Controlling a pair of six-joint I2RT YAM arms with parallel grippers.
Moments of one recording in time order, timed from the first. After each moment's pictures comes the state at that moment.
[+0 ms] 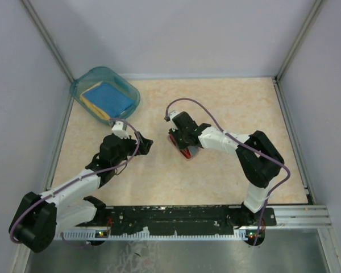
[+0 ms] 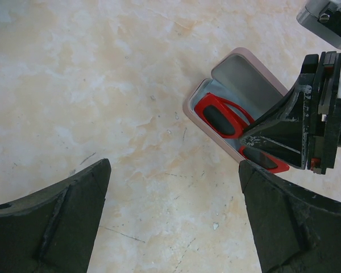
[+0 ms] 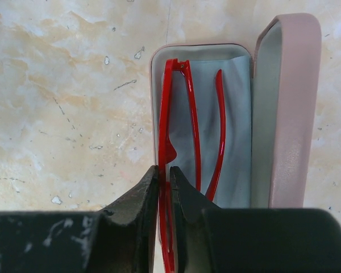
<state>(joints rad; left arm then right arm) -0.51 1.04 0.38 0.36 -0.04 -0.48 0.74 1.76 1.13 -0.28 0.02 0.10</state>
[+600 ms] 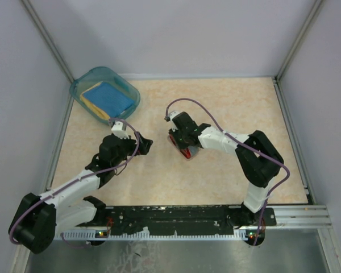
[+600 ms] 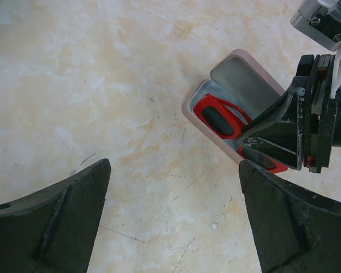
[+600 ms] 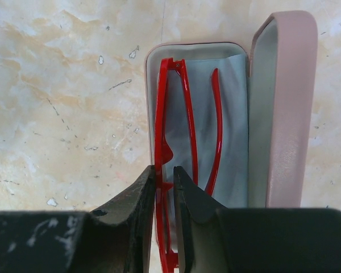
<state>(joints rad) -0.51 1.03 0.38 0.36 -0.04 -0.48 0.74 1.77 1.13 -0.28 0.03 0.10</state>
